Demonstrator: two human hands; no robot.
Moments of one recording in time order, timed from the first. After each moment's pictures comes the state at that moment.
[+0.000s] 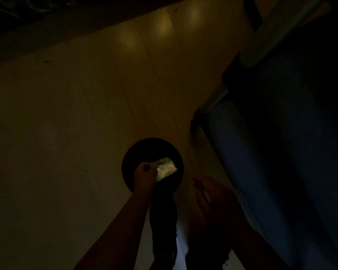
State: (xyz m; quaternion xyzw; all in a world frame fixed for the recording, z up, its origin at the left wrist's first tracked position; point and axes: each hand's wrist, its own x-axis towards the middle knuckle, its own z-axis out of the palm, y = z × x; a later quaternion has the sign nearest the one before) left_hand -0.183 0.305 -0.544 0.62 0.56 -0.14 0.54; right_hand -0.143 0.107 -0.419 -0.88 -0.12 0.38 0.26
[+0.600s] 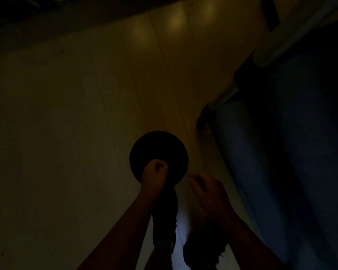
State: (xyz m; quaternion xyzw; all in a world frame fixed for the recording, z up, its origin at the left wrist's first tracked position) left_hand -0.200 0.292 -0.510 0.64 0.51 -0.14 0.56; right_hand -0.149 0.128 -0.446 -0.84 -0.03 0.42 0.34
